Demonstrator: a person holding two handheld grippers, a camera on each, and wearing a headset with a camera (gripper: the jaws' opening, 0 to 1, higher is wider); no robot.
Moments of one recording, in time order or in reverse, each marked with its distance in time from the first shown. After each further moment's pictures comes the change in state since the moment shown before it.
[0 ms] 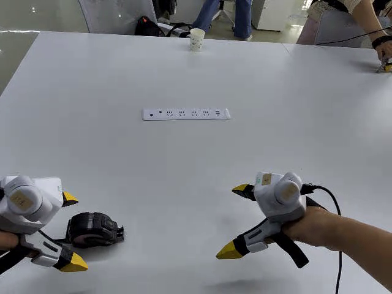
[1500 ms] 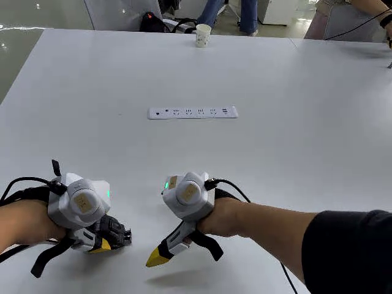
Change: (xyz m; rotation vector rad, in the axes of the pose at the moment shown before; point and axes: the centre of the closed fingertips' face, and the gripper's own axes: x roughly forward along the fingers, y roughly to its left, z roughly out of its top) left arm 0.032 0.006 0.004 0.155 0.146 -0.044; right arm 0.134 0.046 0.090 -0.170 0.044 0.159
